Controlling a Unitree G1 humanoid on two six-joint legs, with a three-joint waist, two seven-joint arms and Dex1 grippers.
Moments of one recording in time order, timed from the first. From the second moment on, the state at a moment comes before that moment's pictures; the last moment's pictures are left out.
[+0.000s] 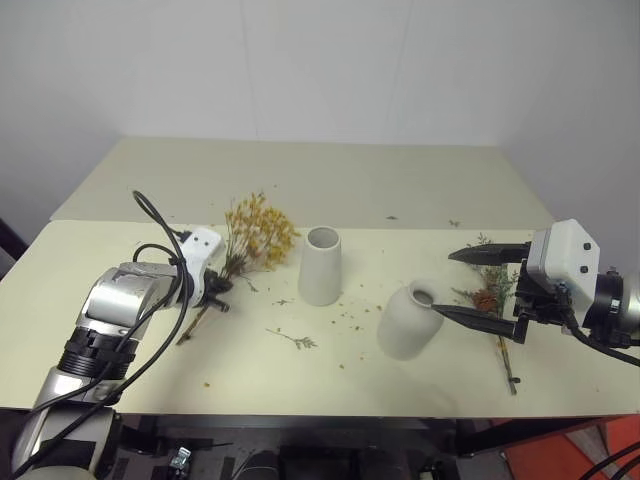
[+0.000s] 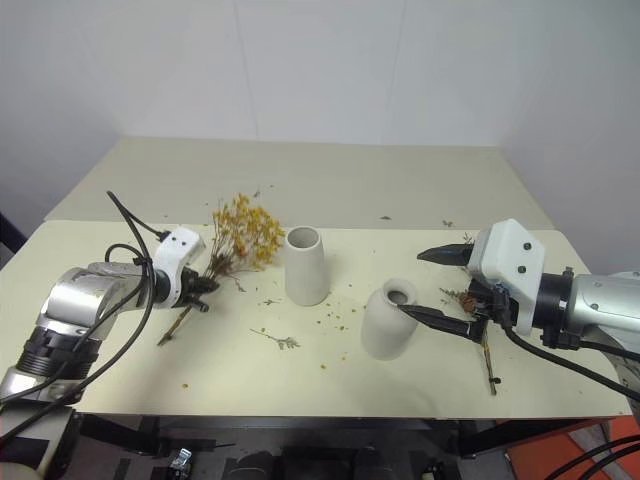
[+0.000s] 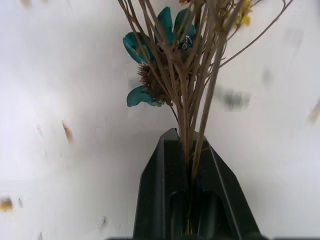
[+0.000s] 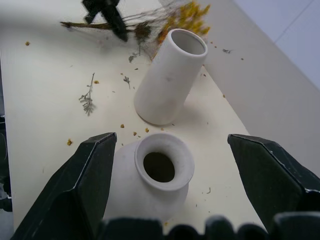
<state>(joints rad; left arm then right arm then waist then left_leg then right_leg) -0.66 0.69 -0.03 0.04 -0.31 1.03 -0.54 -0.15 -1.08 -0.37 -0.61 0.67 0.55 0.94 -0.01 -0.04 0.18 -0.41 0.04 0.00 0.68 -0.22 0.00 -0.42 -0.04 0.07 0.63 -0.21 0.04</state>
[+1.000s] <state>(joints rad) -1.37 0.28 0.41 1.13 -0.63 0.22 -1.34 0.02 -0.95 -0.47 -0.82 0.61 0.62 0.71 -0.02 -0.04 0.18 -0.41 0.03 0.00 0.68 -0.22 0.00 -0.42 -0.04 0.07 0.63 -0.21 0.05</state>
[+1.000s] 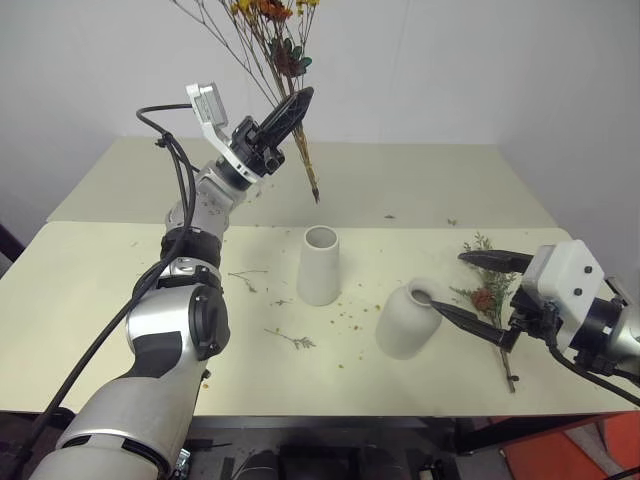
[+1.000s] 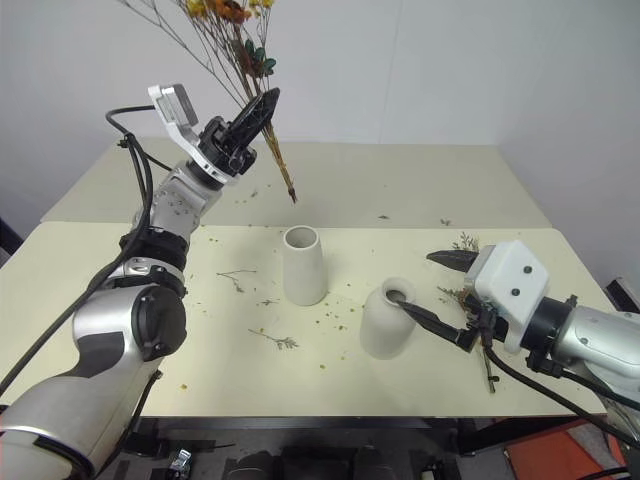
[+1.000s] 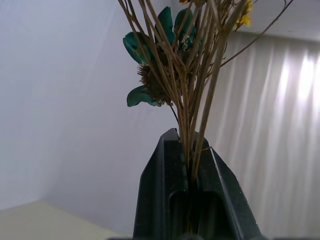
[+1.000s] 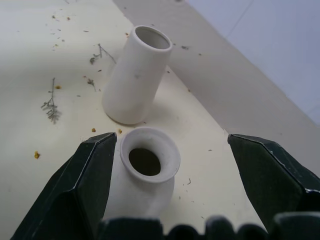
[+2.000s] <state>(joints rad) -1.35 0.22 0.30 1.25 -0.38 0.04 -1.51 0.06 -0.95 -0.56 -0.86 0.67 0.68 0.68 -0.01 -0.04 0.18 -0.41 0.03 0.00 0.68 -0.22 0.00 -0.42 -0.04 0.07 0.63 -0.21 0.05</state>
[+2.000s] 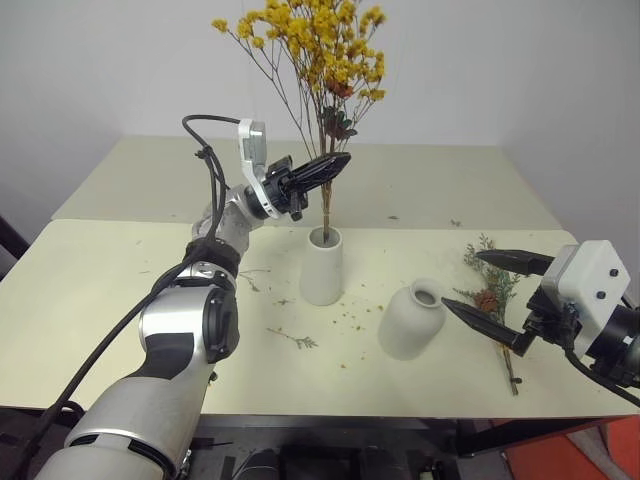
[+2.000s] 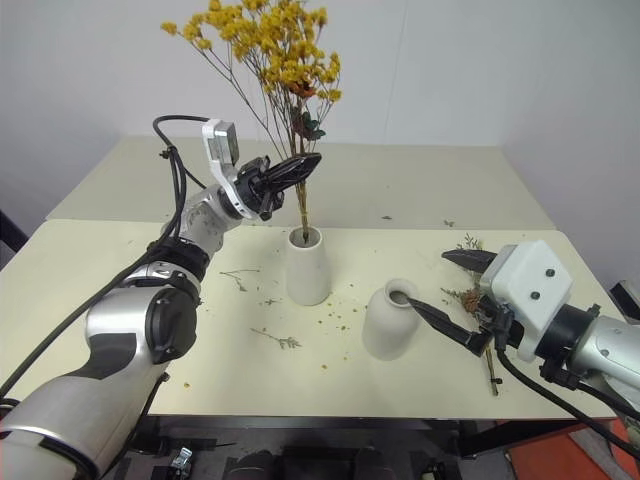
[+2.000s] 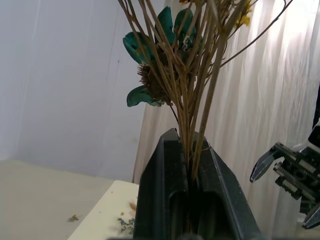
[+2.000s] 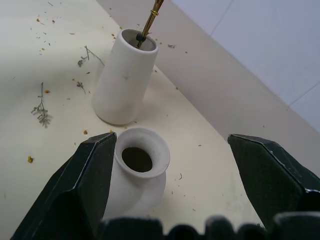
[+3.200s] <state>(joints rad) -1.19 0.36 0.14 1.14 -0.31 -0.04 -1.61 0.06 -0.94 -0.56 -0.81 0.66 0.68 0.69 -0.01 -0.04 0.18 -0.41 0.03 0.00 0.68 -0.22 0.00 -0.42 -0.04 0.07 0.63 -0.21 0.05</state>
